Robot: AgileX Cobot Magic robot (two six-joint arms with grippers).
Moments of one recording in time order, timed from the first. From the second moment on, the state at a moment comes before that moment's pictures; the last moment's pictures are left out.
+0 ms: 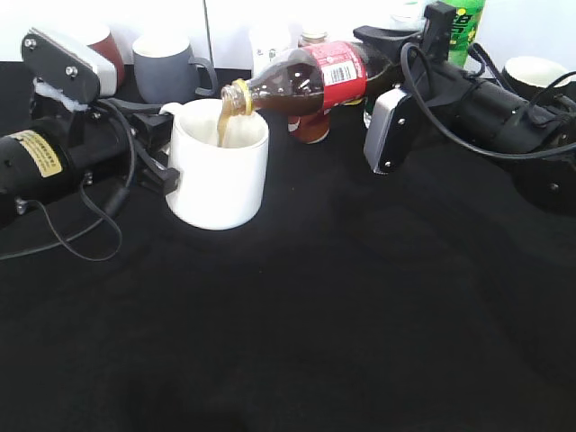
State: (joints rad) left arm -0.39 1.65 -0.62 0.33 -0.78 -0.03; right arm 0.29 1.95 -0.90 -0.49 -1.15 -1.25
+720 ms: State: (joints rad) left arm -0.39 1.66 -0.62 0.33 -0.77 -0.03; right arm 0.29 1.95 -0.90 -0.48 -1.16 -1.35
